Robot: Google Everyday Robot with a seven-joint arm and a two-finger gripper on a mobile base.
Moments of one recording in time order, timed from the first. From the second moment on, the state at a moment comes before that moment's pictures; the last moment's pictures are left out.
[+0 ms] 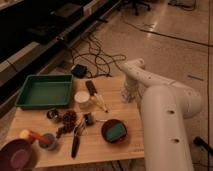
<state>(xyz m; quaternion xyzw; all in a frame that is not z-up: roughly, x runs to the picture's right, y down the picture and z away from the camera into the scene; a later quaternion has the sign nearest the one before) 0.154 0.041 0.976 -0.25 -0.21 -0.62 0.71</state>
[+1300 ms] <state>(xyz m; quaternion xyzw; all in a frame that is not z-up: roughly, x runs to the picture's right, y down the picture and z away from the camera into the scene) 0.075 0.122 0.887 -0.21 -0.30 -0.68 0.64</state>
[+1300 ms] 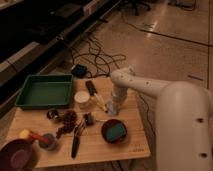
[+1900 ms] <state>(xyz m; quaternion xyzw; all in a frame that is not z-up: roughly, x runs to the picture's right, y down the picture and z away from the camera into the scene) 0.162 0.162 0.840 -0.26 -0.28 -0.64 0.66</state>
